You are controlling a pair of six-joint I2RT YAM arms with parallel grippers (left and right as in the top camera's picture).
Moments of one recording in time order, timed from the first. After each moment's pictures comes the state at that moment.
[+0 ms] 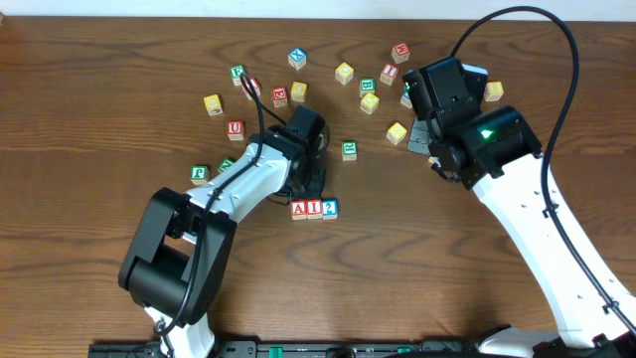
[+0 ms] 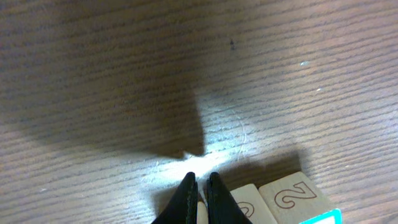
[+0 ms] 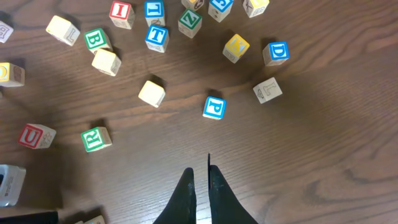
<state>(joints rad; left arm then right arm) -0.48 1.89 1.20 -0.69 0.13 -0.28 0.45 1.53 1.56 -1.14 0.42 0.64</state>
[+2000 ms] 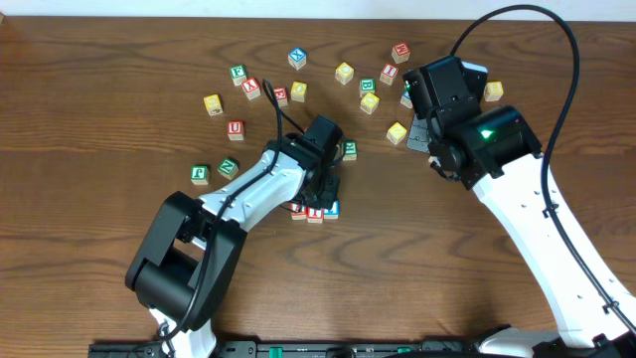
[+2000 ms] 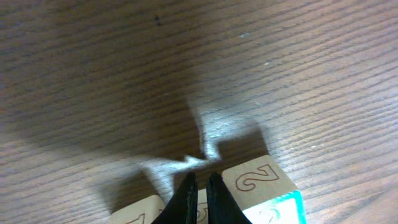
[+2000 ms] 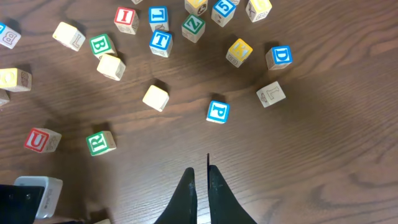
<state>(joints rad) -0.56 1.89 1.20 -0.69 0.13 -0.28 0.45 1.53 1.56 -1.12 0.42 0.64</state>
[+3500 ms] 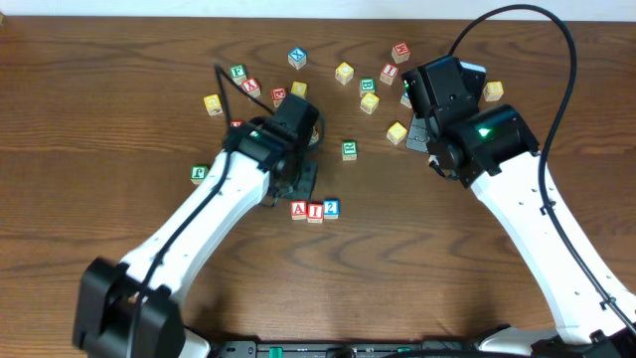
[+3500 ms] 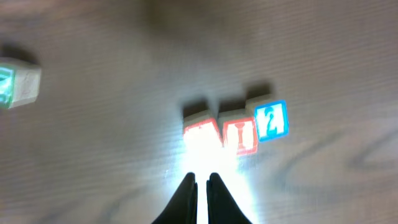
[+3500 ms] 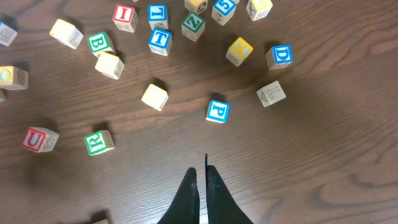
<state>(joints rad) -0.51 1.62 1.30 -1.03 0.05 -0.28 0.45 1.54 1.56 -1.12 0.42 0.64</state>
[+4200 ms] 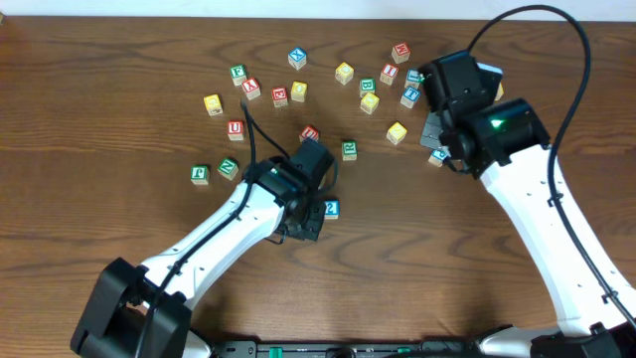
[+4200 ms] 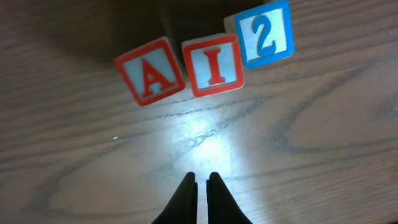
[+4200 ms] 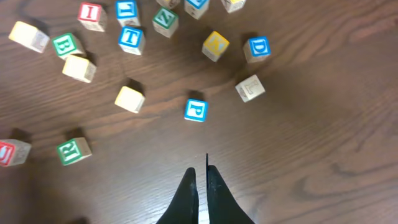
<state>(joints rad) -0.62 1.59 1.06 -0.91 0.10 -0.34 0.38 1.55 1.56 -1.16 0.41 0.64</state>
